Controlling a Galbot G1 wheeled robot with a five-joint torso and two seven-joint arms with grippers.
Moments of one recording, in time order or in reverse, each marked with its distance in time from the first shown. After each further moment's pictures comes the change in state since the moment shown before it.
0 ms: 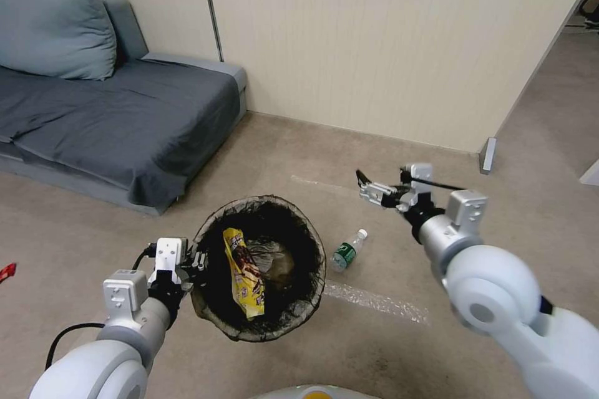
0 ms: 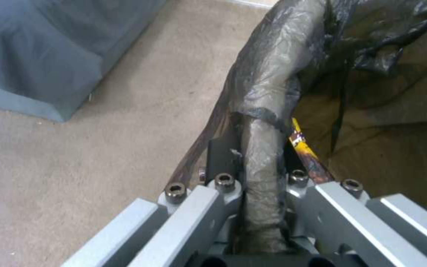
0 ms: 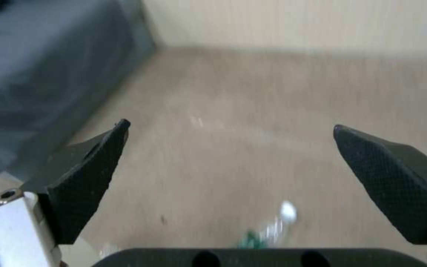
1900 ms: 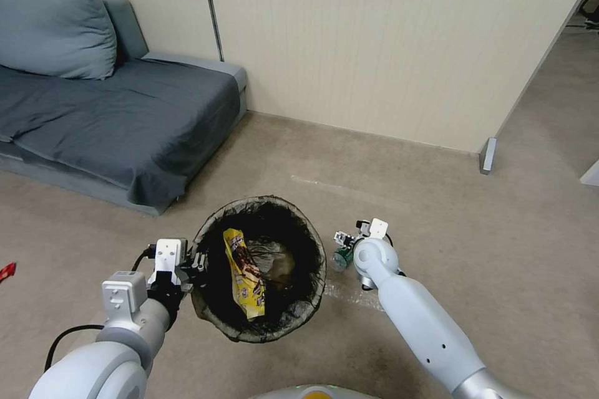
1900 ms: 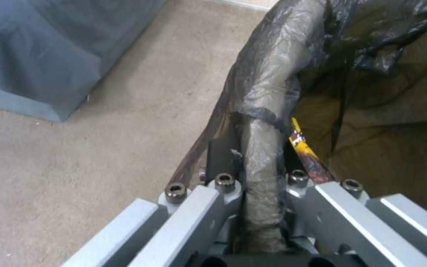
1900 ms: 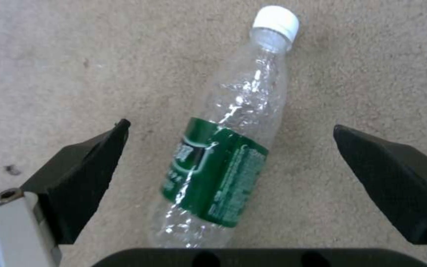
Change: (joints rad) left arm 0.002 -0.005 -0.006 0.000 -0.005 -0.006 0.009; right arm 0.261 0.479 -0.099 -1.014 -0.056 0.051 -0.066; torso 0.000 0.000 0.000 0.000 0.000
